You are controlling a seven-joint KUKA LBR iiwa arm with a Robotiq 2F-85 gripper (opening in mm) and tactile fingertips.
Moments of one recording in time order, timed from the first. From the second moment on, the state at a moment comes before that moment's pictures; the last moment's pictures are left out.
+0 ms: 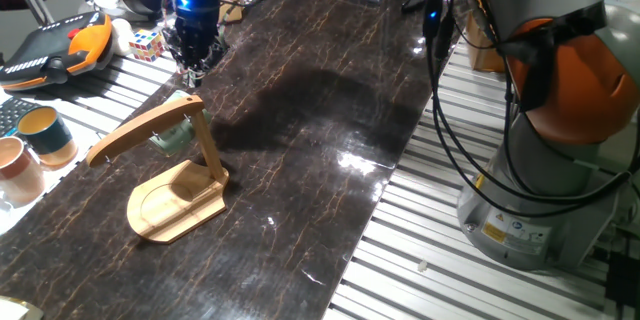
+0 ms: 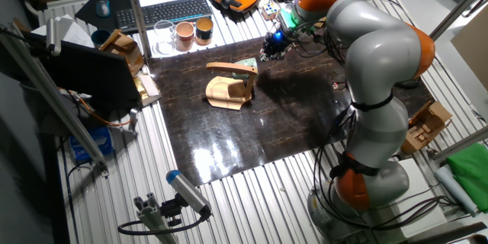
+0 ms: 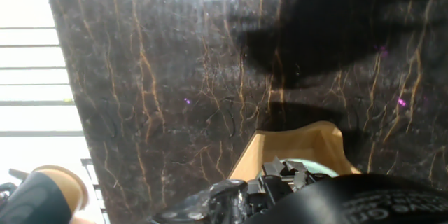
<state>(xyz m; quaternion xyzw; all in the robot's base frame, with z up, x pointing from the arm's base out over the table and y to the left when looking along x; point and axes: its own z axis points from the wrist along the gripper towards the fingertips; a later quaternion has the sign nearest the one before) 0.622 0.084 0.184 -0.69 -0.69 -0.17 0.15</state>
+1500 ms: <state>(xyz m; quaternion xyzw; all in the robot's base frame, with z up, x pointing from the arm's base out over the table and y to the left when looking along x) 0.629 0.093 0.170 -0.72 -0.64 -0.18 0.21</state>
